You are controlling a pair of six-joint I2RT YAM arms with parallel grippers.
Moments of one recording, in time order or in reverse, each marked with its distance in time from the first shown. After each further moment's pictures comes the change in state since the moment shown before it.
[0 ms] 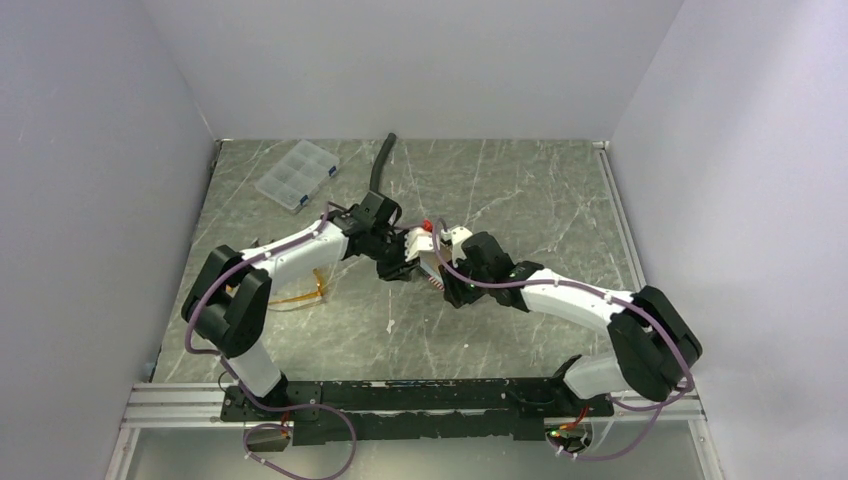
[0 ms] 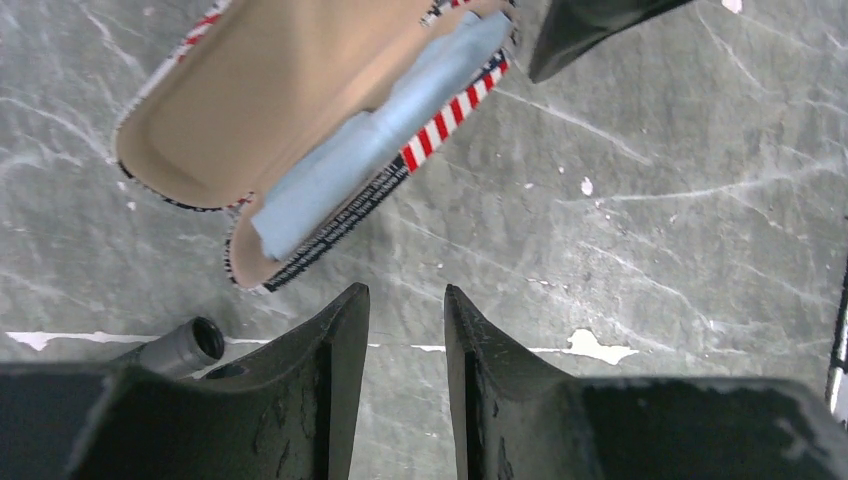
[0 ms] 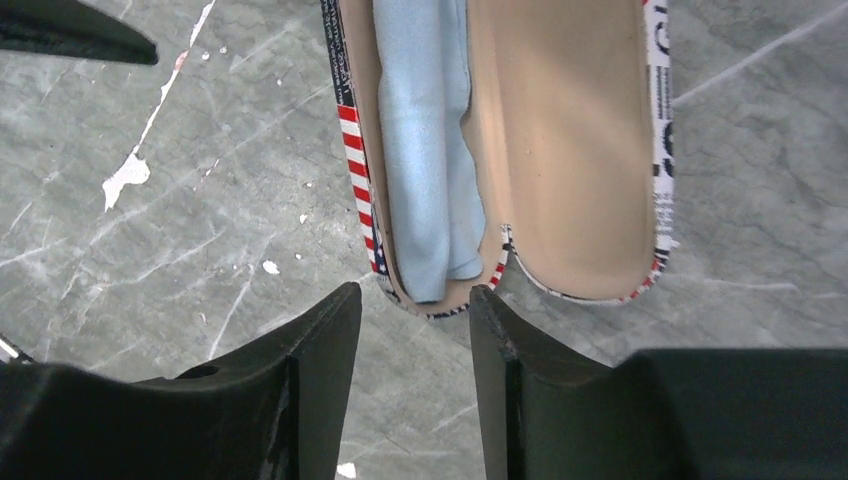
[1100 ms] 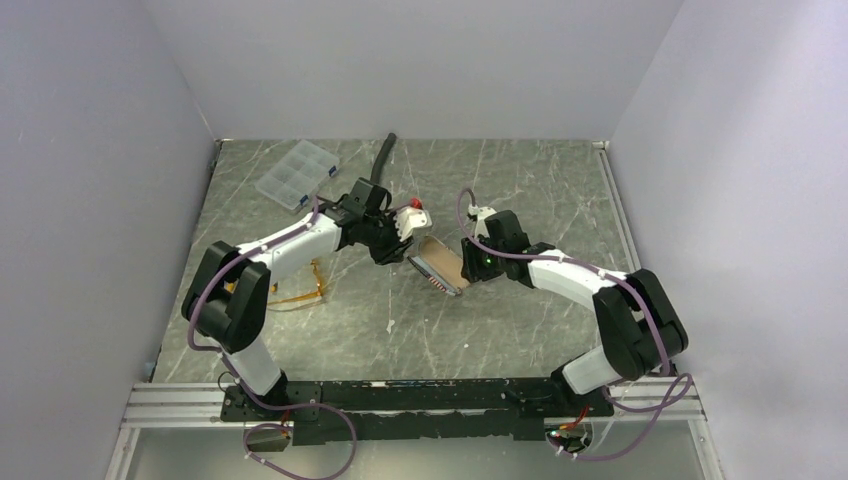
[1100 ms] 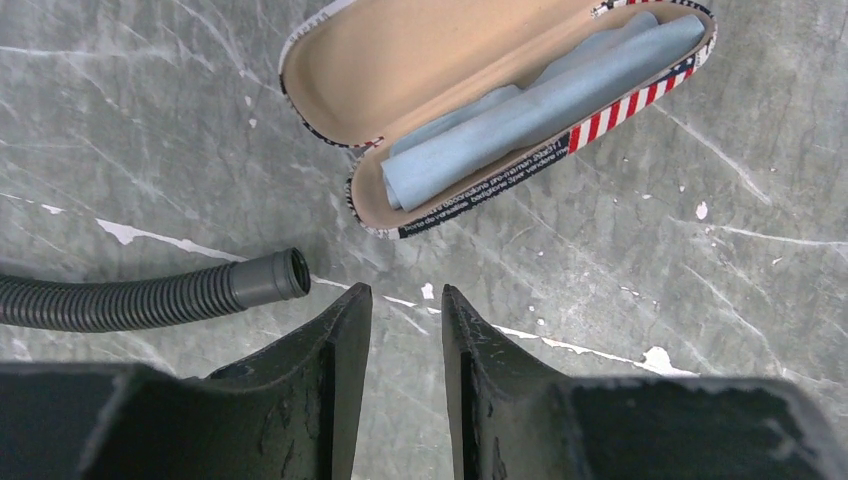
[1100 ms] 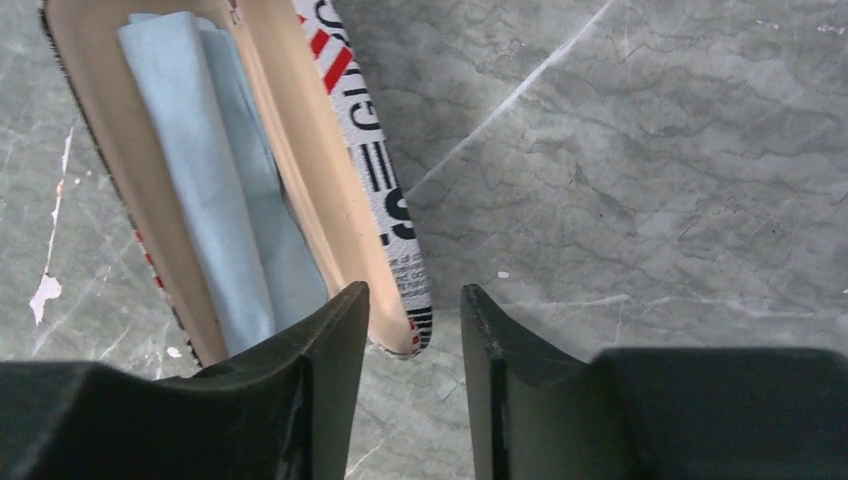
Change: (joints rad) left arm 0.076 0.021 0.041 0.071 -0.112 -0.142; right arm -0.225 0.074 0.064 0.002 -0.046 0.016
